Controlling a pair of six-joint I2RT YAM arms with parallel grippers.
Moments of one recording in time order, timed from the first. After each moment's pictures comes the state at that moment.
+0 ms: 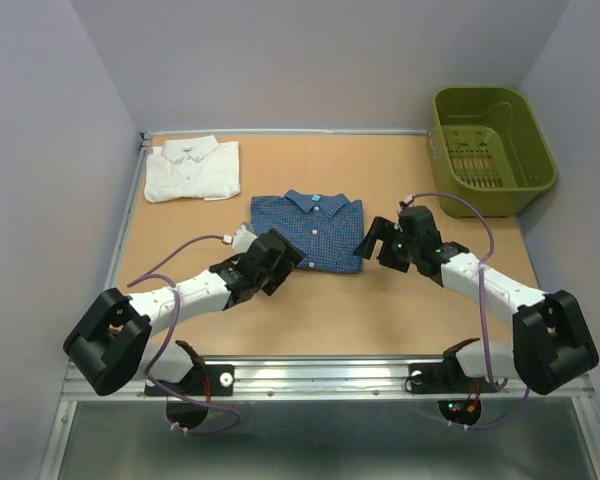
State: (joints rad) left arm -0.73 1.28 0.64 -0.14 -0.24 -1.37; right arm 0.41 1.30 0.69 -0.16 -0.17 0.72
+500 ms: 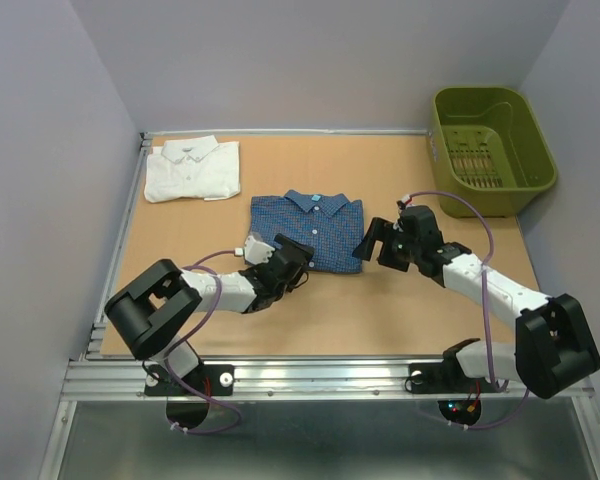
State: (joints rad) left arm -0.88 1.53 0.58 0.25 -0.49 -1.62; right arm 0.41 1.26 0.69 -0.17 -0.20 0.69
